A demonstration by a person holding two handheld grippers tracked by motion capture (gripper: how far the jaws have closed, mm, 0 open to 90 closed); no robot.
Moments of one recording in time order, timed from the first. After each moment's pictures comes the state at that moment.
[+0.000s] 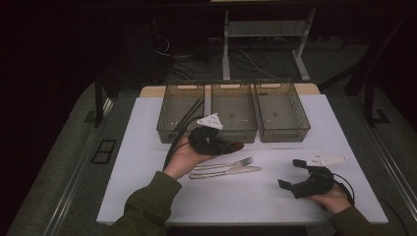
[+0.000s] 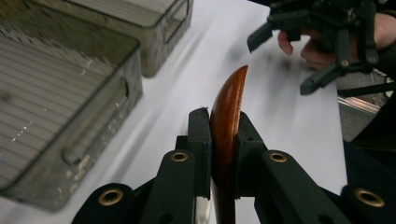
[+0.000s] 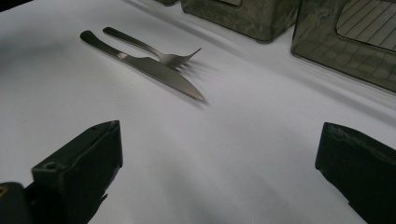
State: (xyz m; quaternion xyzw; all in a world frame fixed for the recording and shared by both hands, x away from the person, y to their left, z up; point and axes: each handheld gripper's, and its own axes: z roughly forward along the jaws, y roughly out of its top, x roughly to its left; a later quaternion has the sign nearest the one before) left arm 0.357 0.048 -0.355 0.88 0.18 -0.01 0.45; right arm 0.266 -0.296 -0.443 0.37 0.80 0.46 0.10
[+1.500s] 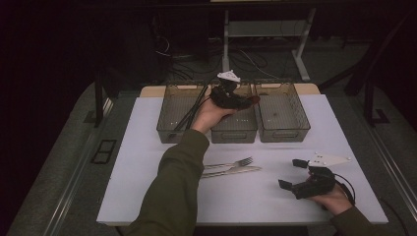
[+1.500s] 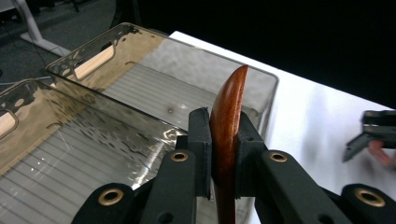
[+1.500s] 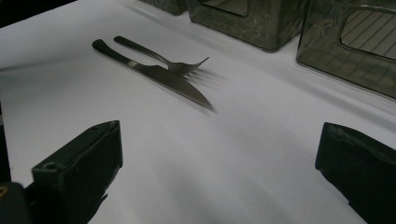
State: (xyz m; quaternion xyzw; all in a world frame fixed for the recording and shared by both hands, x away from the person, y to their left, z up) left arm 0.481 -0.008 -0.336 0.84 0.20 0.03 0.49; right arm 0.264 -0.298 -0.439 0.36 0.80 0.48 0.09
